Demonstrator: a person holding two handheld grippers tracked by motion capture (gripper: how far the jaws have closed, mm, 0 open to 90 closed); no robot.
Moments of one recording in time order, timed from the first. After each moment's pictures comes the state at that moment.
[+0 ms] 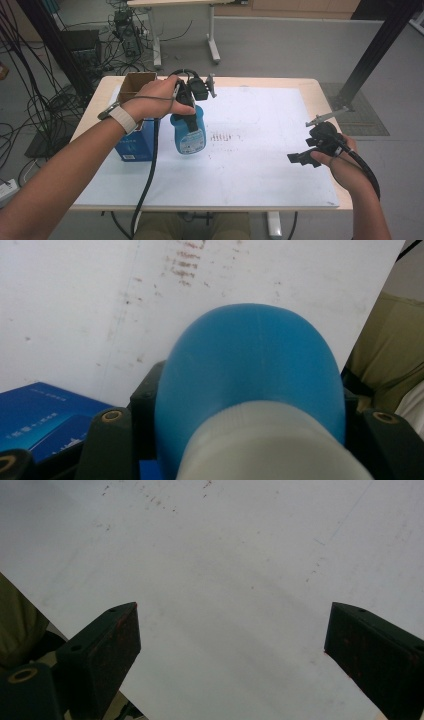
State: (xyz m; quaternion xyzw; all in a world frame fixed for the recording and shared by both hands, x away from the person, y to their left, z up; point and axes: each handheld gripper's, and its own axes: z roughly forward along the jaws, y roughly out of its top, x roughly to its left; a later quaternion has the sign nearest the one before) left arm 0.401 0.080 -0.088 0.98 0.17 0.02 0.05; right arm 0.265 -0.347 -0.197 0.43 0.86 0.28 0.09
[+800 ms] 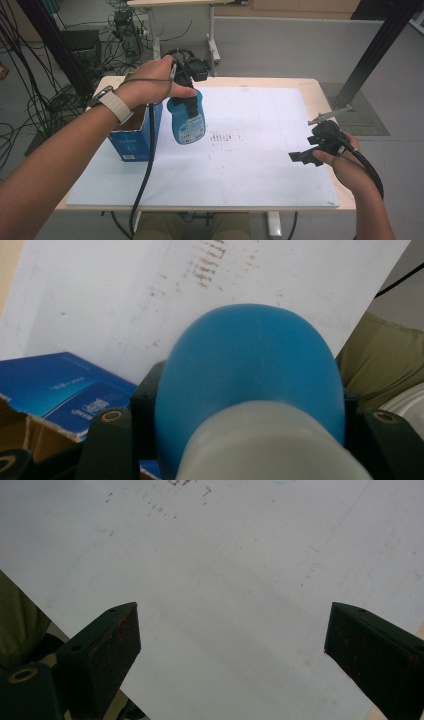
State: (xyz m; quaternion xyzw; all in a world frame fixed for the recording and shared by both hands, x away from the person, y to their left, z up) left arm 0.393 0.079 -0.031 0.97 0.24 0.04 0.05; right arm 0.260 -0.349 -0.190 0.43 0.86 0.28 0.09
